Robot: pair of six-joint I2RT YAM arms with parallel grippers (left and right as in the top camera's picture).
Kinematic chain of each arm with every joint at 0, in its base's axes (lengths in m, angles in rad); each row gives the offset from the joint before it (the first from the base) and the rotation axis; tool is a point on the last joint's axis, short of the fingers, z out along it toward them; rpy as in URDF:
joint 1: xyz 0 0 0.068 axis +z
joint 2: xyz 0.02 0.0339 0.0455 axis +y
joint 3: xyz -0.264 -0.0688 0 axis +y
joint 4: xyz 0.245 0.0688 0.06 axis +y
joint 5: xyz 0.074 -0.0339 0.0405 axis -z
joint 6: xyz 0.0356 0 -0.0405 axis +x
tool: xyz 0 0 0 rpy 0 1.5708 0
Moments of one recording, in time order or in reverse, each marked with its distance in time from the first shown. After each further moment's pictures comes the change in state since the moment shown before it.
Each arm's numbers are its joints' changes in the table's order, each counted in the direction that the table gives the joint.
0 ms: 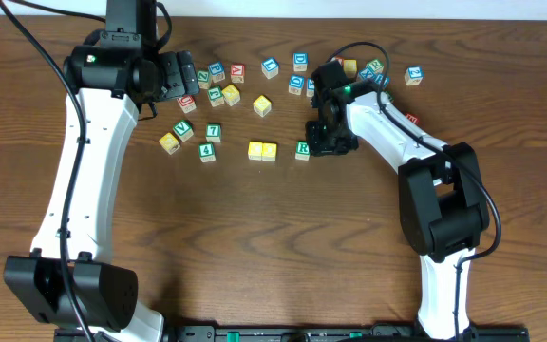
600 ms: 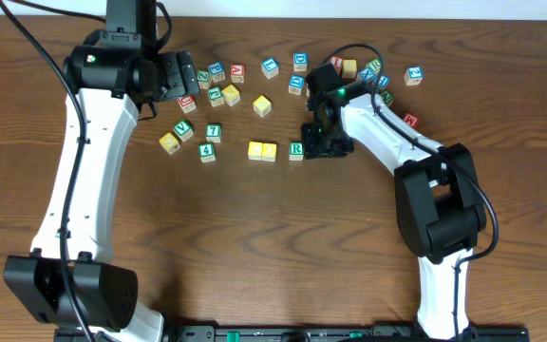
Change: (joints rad) left arm 0.000 0.000 0.000 0.000 0.000 0.000; right arm 0.023 0.000 0.000 0.015 -0.003 0.029
